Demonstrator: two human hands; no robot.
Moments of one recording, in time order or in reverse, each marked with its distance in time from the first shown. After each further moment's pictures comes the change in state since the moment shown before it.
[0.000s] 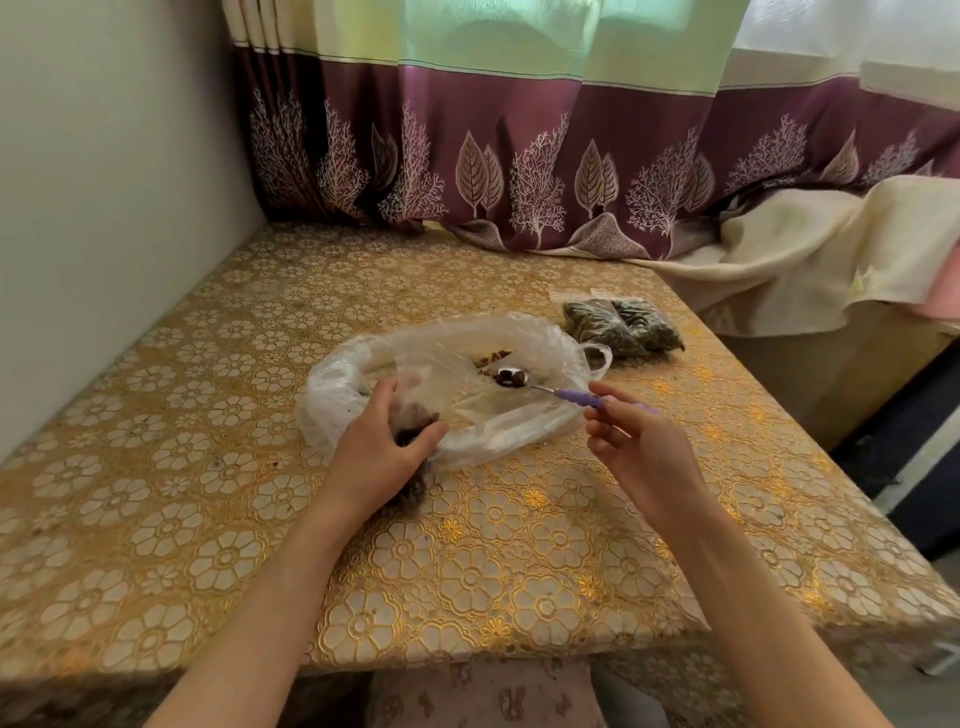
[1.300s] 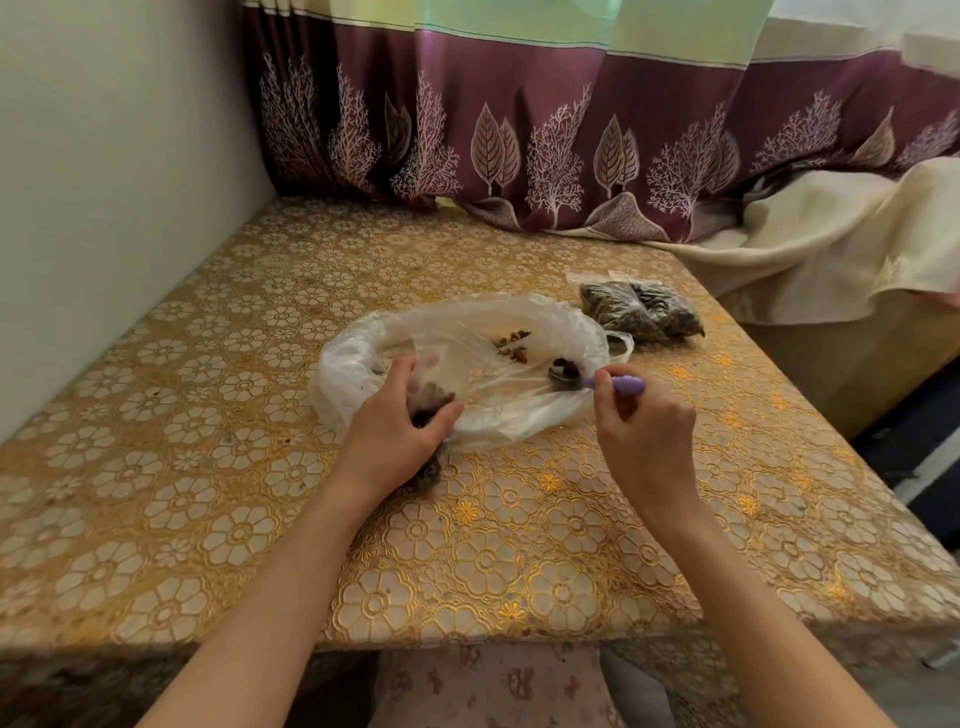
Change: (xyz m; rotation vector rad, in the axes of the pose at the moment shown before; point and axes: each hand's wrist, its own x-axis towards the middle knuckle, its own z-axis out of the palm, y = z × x) left_hand 0.001 -0.004 0.001 0.023 0.015 0.044; right_hand 0.005 0.027 0.008 -1.157 0.227 -0.865
